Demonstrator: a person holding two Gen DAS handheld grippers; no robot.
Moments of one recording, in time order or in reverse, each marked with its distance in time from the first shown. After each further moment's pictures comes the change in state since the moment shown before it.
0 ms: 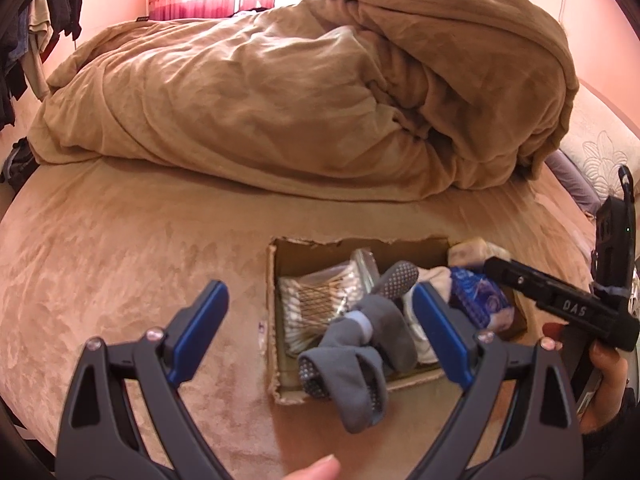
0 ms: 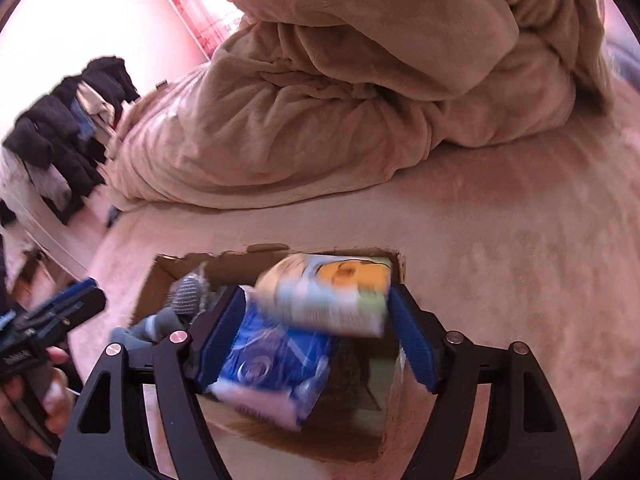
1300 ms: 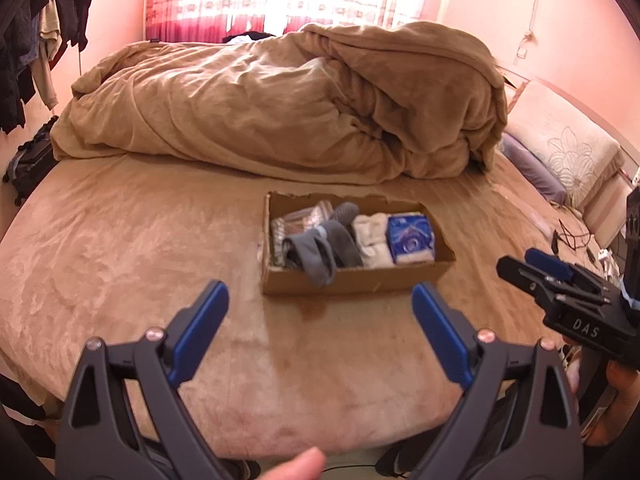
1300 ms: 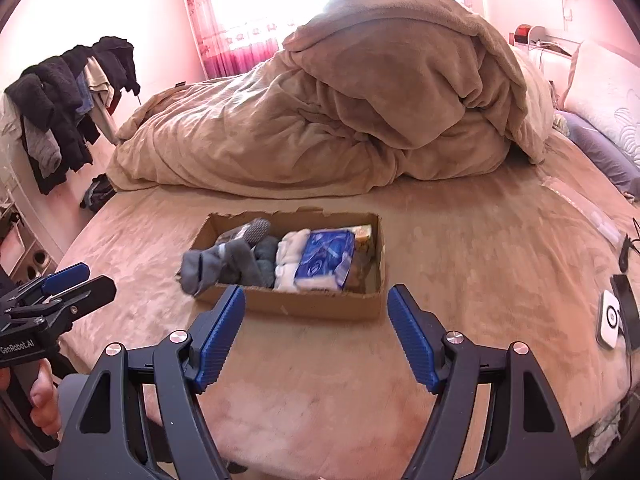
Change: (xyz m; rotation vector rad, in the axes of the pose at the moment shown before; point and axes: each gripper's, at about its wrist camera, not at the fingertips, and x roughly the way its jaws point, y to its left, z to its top) left arm -0.136 -0.015 -0.082 0.019 -0.065 -0.047; right arm -0.137 0.095 -0.080 -0.156 -0.117 -0.218
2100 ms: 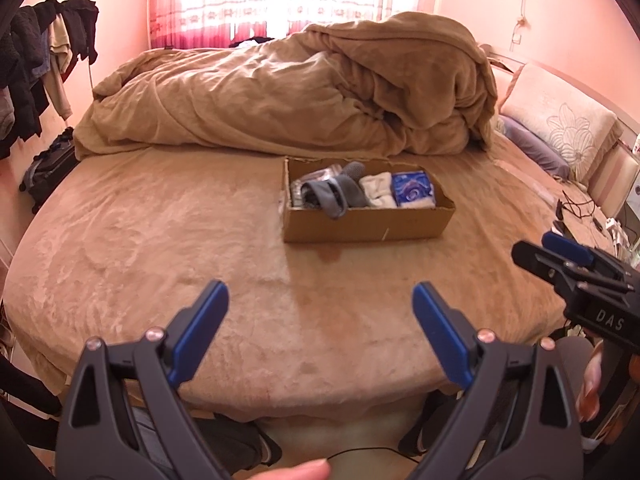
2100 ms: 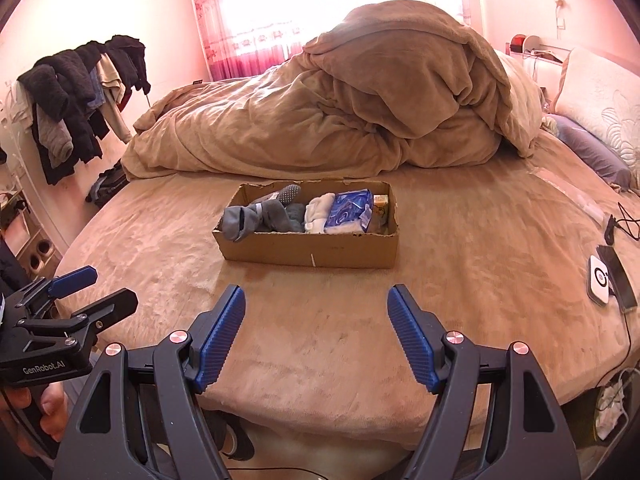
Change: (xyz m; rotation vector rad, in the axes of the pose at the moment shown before) left arm -0.048 0.001 -0.069 0.052 -0.020 0.058; right arm -0.052 0.035 -0.063 -0.014 -0.037 -0.012
